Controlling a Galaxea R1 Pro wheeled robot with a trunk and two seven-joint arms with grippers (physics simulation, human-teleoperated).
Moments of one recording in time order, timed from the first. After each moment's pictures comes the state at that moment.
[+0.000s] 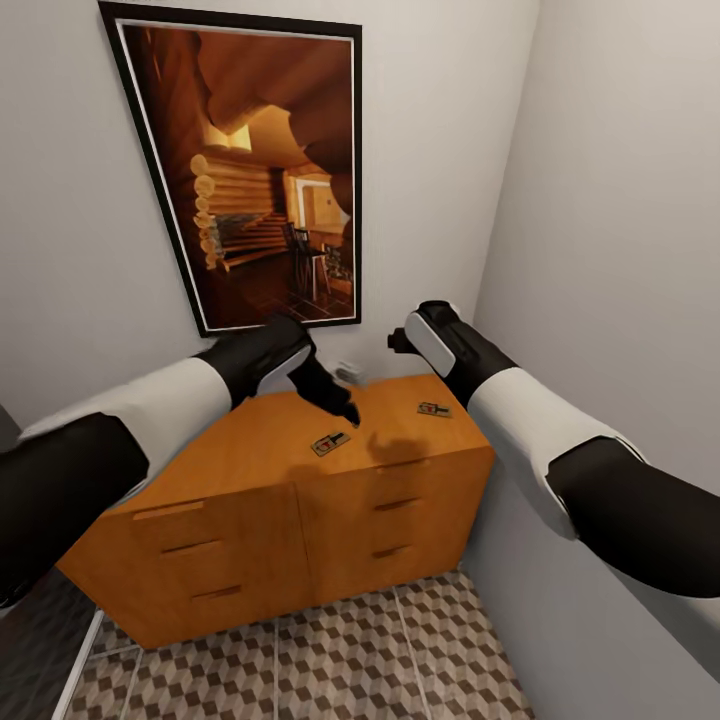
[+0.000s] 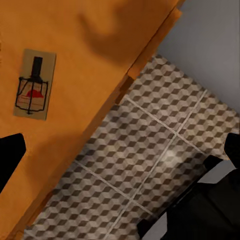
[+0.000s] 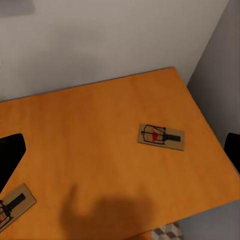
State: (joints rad) left arm -1.56 -0.05 -1.22 -0.43 0.74 1.02 -0.55; right arm -1.47 0.16 0.47 -0.49 -0.69 0.69 -0.55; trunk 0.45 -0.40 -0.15
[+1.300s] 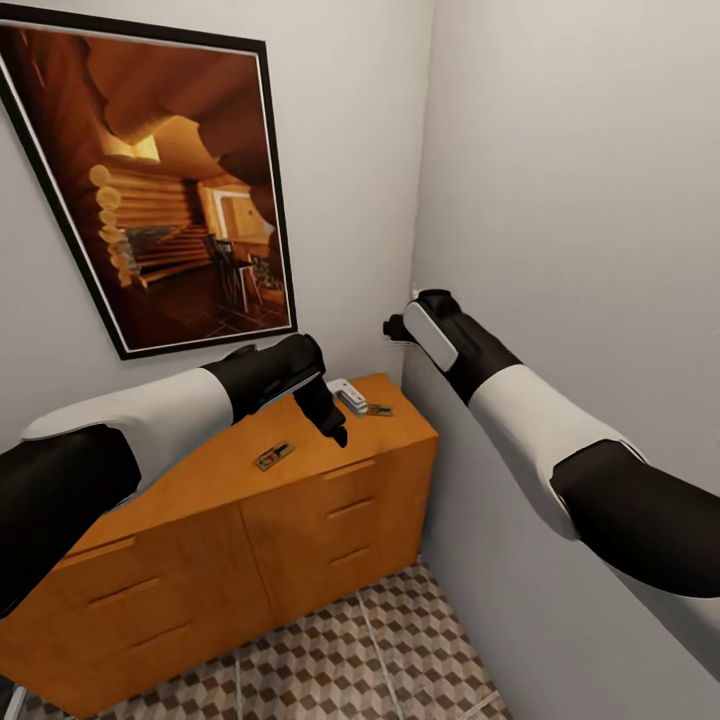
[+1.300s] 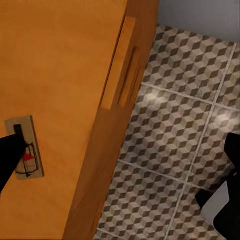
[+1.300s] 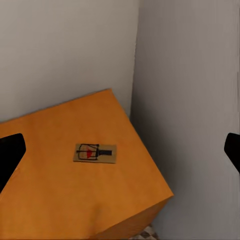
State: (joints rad) left arm -1.55 -0.04 -1.42 -0.53 0.62 1.00 -0.59; right arm -1.47 0.15 0.46 -0.58 -0.68 0.70 -0.56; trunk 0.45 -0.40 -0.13
